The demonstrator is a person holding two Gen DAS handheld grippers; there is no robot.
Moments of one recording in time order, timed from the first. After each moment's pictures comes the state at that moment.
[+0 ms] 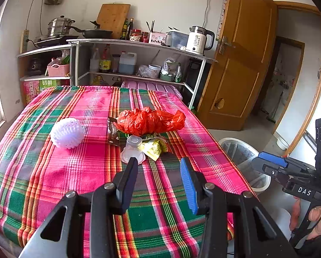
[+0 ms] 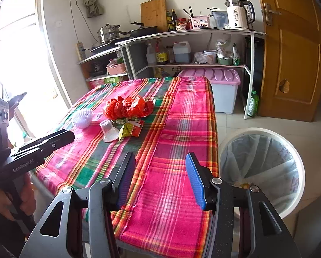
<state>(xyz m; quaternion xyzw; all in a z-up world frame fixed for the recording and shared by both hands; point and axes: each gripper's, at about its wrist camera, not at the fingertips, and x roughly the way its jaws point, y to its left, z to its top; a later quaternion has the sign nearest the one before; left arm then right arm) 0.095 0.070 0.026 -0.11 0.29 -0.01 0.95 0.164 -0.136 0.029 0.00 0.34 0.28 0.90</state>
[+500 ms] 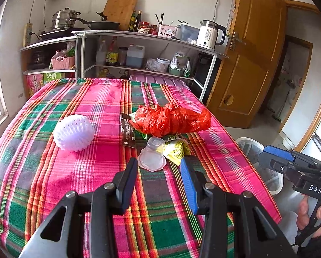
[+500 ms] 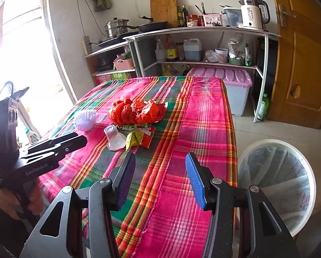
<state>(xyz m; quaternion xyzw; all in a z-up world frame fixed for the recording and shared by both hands) 0.129 0.098 0.007 -0.11 0.31 0.01 0.94 0.198 -0.099 0.025 -0.02 0.34 0.31 0.89</state>
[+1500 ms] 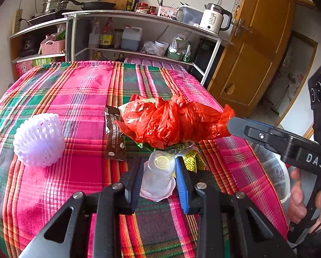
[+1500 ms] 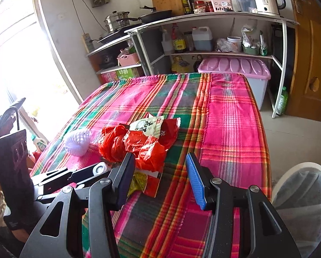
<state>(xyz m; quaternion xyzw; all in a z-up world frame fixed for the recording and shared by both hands) 0.192 0.104 -0.018 -0.13 0.36 -0.02 0.92 0.285 -0.042 0.010 0.01 0.38 0.34 0.86</state>
